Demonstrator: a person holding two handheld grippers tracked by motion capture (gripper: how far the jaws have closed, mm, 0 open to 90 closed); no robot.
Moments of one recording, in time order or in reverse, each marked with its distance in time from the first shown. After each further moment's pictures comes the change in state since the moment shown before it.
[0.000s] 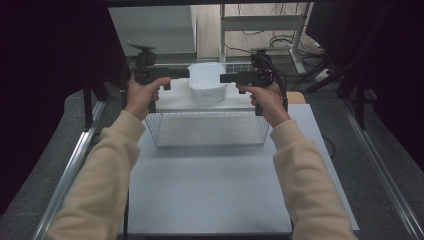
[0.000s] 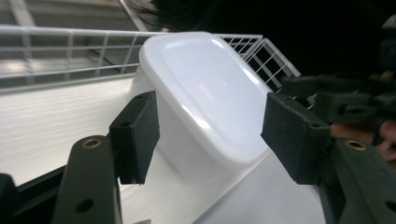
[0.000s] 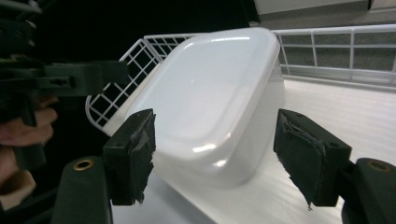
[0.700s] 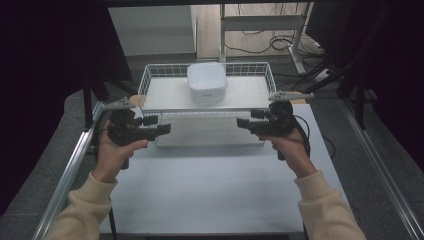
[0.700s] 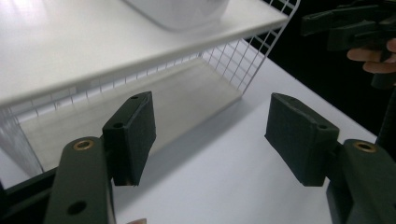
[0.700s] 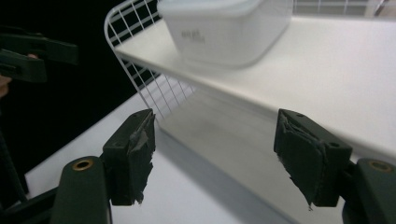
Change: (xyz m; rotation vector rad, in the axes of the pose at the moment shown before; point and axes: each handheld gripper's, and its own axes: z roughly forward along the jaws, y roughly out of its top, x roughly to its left) left arm -0.024 -0.129 -0.069 0.016 0.040 0.208; right arm 0.007 -0.114 -0.060 -0.040 -0.020 -0.237
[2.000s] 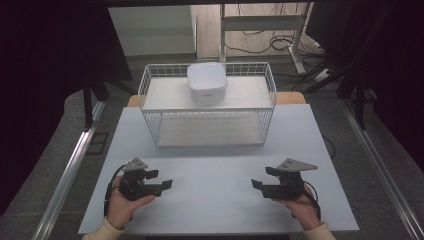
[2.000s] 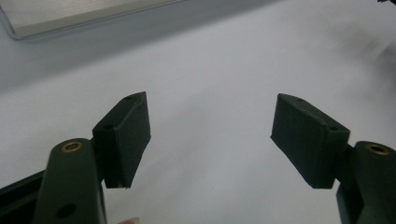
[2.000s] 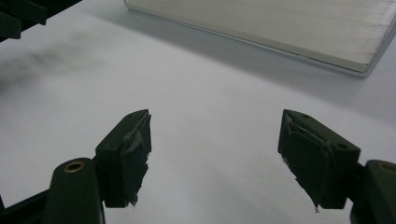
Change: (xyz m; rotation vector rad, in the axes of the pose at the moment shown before) left arm -0.003 -0.148 0.034 0.186 0.080 -0.064; right arm 0.000 -0.167 -0.018 0.119 -0.099 -0.026
